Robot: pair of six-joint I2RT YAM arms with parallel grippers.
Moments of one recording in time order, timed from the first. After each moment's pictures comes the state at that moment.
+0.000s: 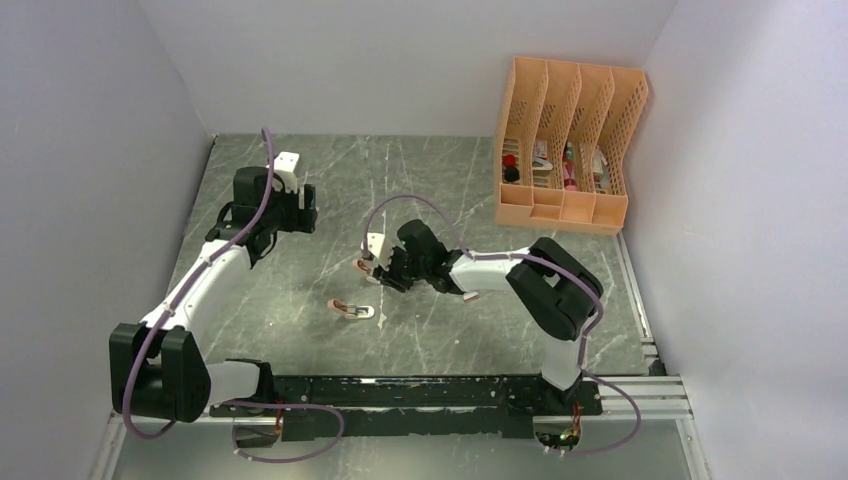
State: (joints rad) left arm -0.14 1.25 0.89 -0.21 0.08 0.01; right arm 0.85 1.86 0.96 0.23 -0.31 -0.44
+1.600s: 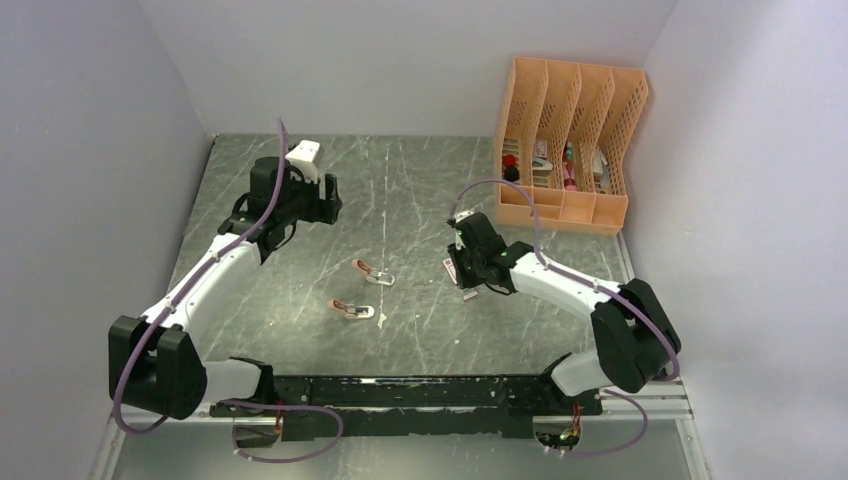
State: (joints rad) left arm -0.27 1.28 0.97 -0.17 0.10 -0.06; right arm 0.63 1.43 0.81 -0.35 0.06 0.18
